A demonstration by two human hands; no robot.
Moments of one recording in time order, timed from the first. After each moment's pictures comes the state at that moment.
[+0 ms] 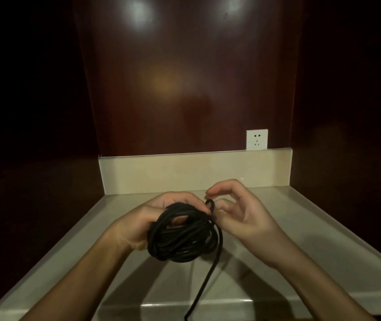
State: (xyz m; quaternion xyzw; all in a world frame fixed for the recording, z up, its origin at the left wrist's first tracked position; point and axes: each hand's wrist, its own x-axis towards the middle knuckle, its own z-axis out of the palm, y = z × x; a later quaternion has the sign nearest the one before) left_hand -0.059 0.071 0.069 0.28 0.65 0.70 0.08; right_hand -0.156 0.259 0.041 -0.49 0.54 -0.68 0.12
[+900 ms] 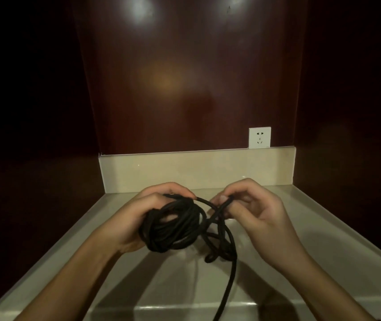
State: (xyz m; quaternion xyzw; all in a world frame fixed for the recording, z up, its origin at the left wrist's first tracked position) left_hand -0.042 0.073 0.077 0.10 0.70 0.70 -0.11; right_hand -0.155 0.264 0.042 -0.50 0.56 -0.66 -0.04
